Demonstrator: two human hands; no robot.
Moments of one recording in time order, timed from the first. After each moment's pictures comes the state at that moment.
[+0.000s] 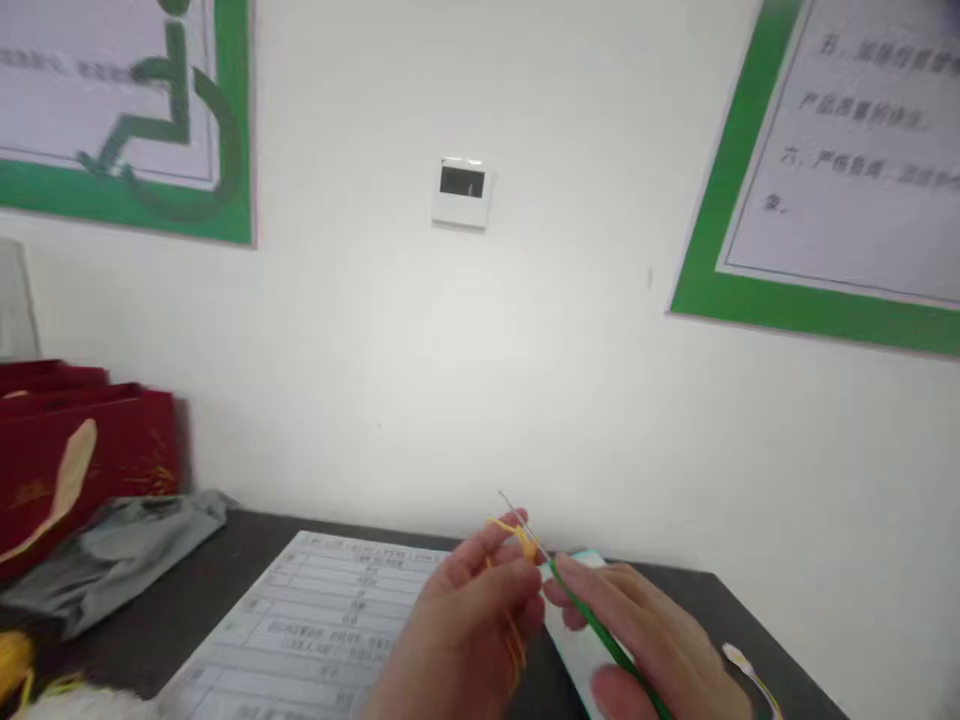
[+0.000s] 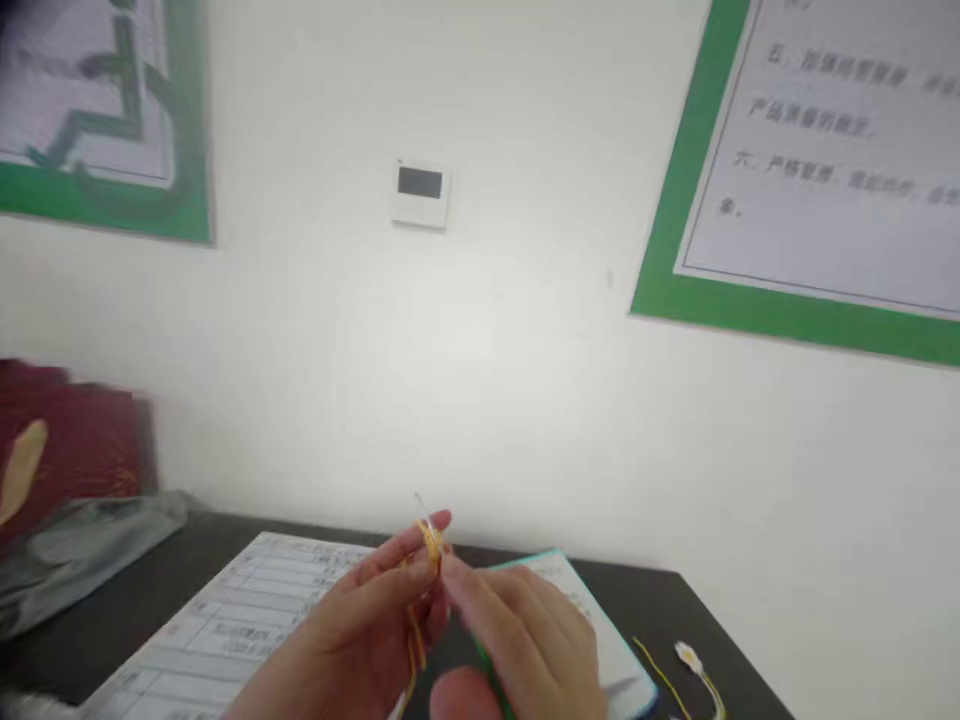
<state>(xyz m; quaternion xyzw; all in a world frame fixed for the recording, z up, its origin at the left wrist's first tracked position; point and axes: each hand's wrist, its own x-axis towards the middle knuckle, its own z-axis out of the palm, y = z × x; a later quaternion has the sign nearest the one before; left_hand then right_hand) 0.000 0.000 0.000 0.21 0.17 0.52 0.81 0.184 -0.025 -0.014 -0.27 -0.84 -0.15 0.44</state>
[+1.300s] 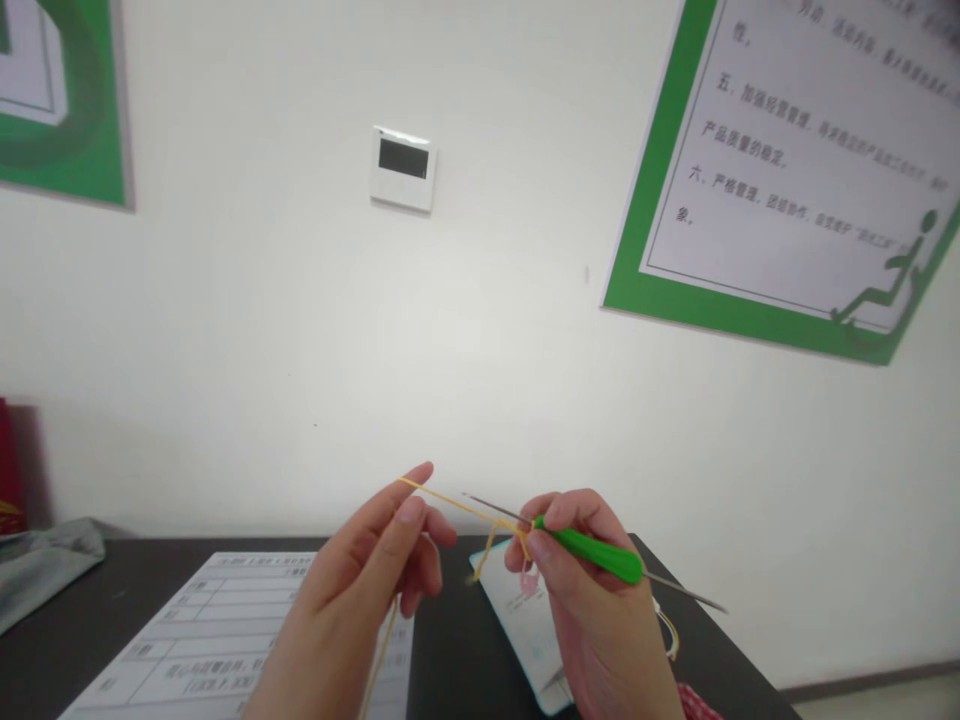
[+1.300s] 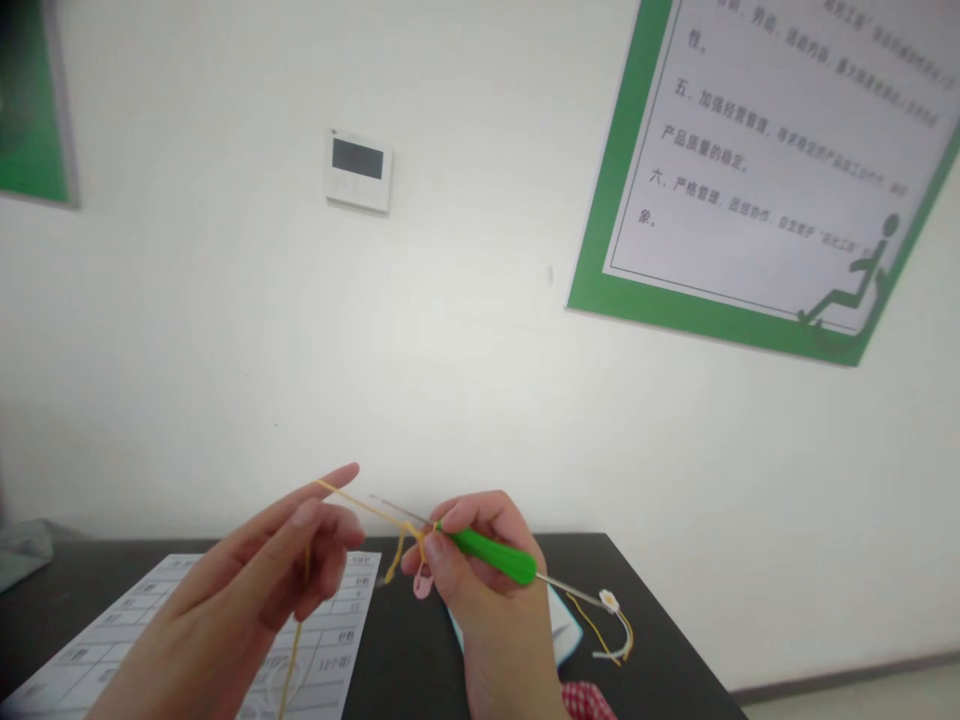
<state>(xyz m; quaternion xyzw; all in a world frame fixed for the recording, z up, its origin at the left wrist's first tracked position) -0.009 -0.003 0.022 0.45 0.34 0.62 0.55 0.142 -0.016 0.002 -0.25 -0.47 0.38 0.76</state>
